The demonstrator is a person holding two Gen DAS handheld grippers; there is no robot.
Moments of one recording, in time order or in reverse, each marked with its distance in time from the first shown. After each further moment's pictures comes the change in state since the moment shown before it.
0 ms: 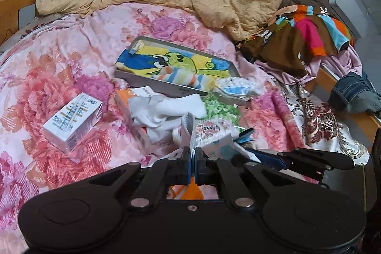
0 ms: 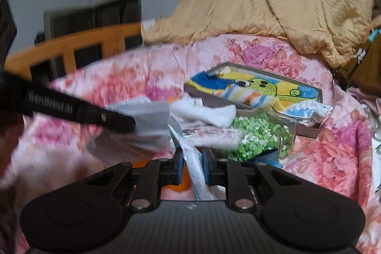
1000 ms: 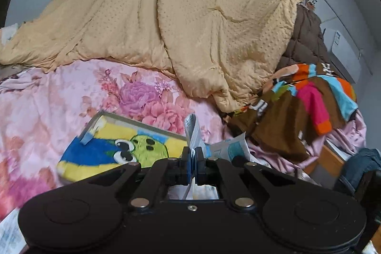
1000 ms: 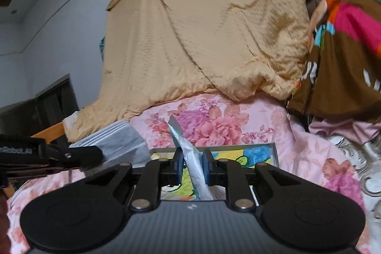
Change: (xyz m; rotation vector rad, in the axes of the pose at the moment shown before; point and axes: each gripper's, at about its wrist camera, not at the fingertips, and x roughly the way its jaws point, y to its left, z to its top) left arm 0.130 -0.035 0.156 -0.032 -0.261 -0.064; right arm 0.092 -0.164 0.101 0.332 -0.298 -0.184
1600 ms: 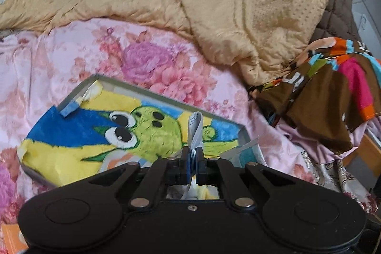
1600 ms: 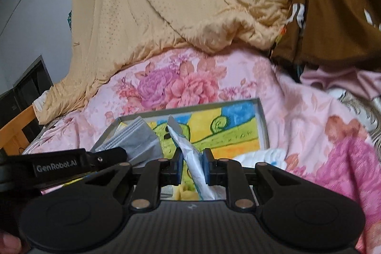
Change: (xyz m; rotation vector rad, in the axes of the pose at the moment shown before) left arm 0.115 0.023 -0.036 -0.048 0.117 0.076; right arm 0.070 -0.038 -0.027 0.090 0.198 -0.078
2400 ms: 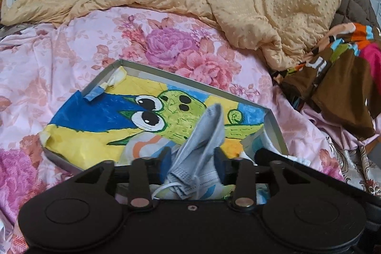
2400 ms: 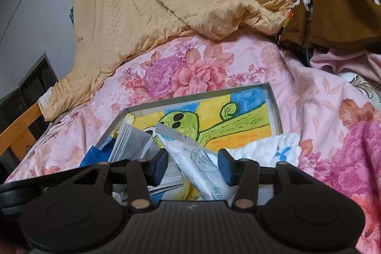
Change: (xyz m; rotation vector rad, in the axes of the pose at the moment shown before) left arm -0.002 0.014 -0.010 0.010 0.051 0.112; right arm 0.008 0.003 -0.004 0.023 0.039 0.035
